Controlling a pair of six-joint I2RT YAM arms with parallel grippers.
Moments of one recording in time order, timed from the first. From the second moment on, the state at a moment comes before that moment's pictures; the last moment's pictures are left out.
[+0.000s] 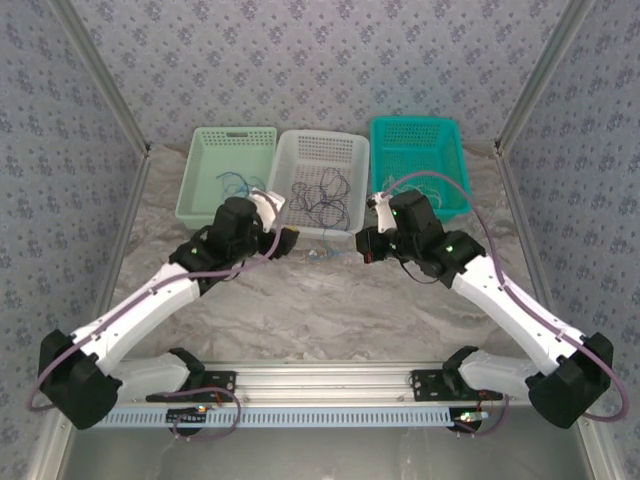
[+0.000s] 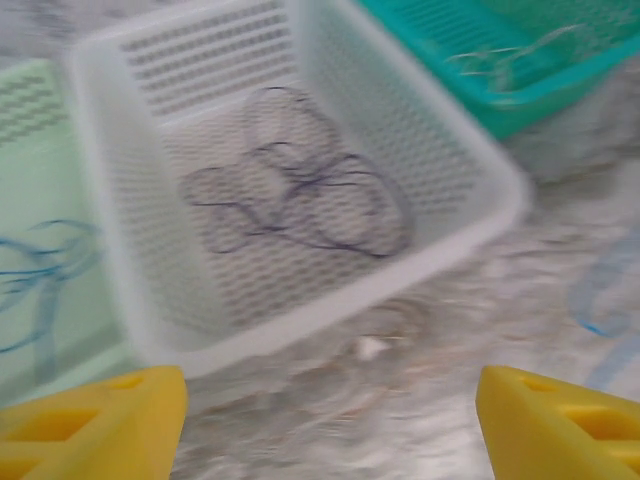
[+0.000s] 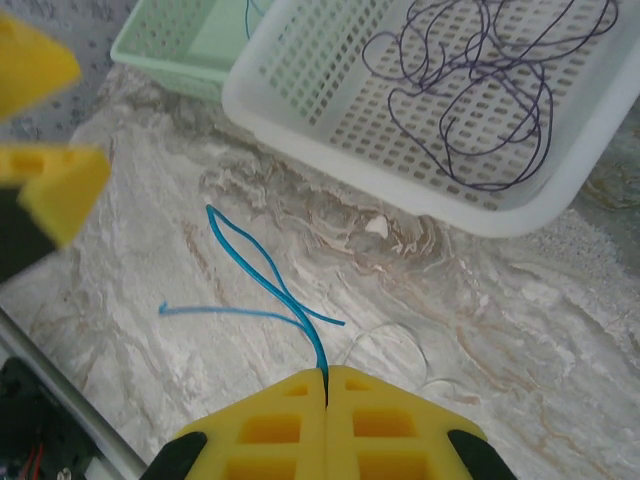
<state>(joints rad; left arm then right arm) -0.66 1.12 0.90 -0.31 -0.01 -0.04 0.62 1.13 1.04 -0.58 -0.20 0.38</state>
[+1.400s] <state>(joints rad) -0.68 1.13 0.74 0.02 0.20 -0.24 0.61 1.12 0.97 -0.36 -0.32 0.49</state>
